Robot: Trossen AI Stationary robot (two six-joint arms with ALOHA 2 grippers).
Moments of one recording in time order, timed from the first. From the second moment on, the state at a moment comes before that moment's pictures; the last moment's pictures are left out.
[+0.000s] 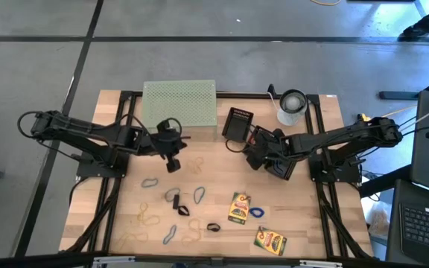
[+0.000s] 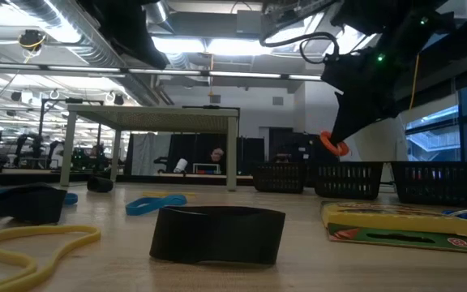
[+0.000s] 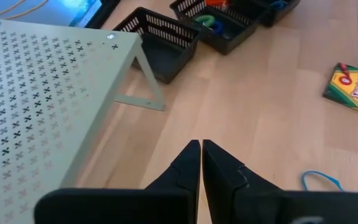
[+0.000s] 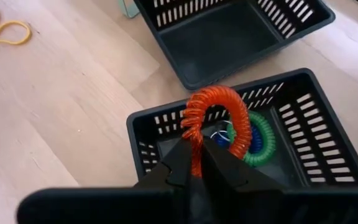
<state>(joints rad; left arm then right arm) -0.12 1.12 0.90 -0.55 -0.42 -0.25 0.09 1.35 0.77 -0.52 0.47 0.75</state>
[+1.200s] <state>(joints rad) -0.16 1.12 0.90 -0.58 -0.42 -0.31 0.48 1.38 0.84 -0.50 0.12 0.91</state>
